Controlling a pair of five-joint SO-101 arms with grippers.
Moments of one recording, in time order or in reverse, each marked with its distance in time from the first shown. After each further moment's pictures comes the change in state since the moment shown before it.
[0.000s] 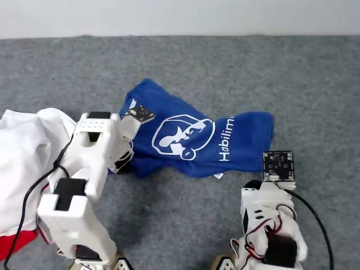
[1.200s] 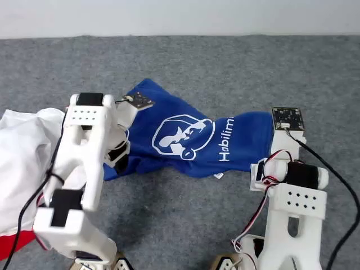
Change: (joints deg) left arm 0.4 -6.4 -10.7 20.4 0.2; right arm 3.1 57.7 -33.1 3.3 0.0
